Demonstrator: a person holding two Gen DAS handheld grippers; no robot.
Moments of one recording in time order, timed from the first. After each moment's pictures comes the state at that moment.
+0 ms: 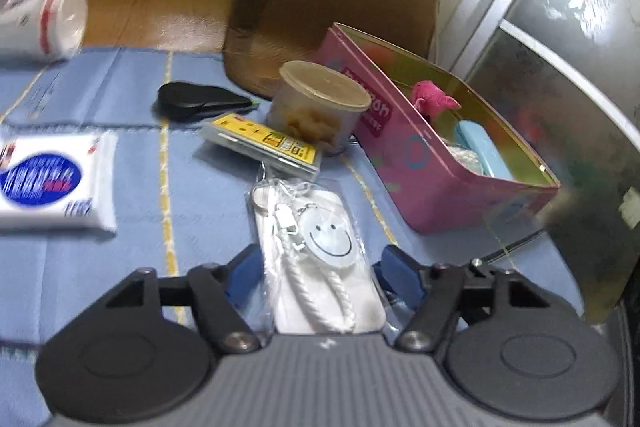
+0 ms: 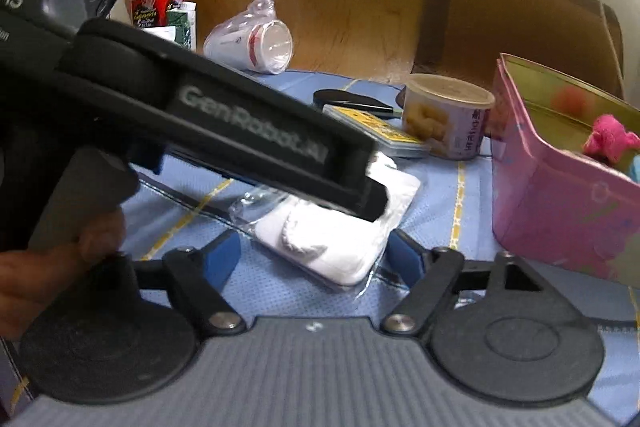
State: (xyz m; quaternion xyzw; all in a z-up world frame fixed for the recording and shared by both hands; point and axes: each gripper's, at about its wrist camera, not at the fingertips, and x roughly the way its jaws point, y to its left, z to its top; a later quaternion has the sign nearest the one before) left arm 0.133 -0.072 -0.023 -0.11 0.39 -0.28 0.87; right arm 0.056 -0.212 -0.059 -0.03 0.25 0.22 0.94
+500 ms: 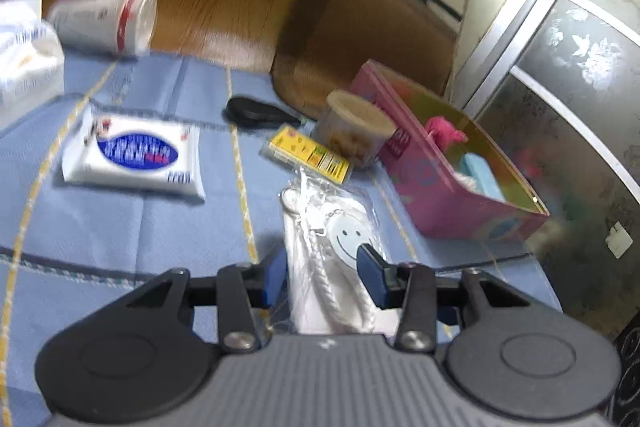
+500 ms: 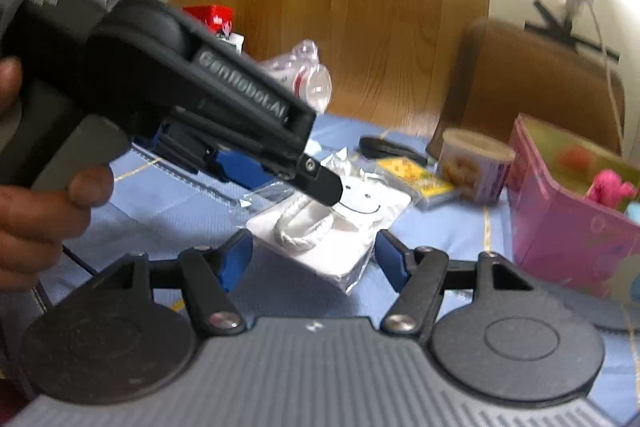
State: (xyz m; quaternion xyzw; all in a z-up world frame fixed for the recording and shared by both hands) left arm 0.090 -0.018 0.001 -0.15 0.36 -0.25 0.89; right arm 0.006 -0.188 -0.054 -0.08 0.16 0.24 0.96
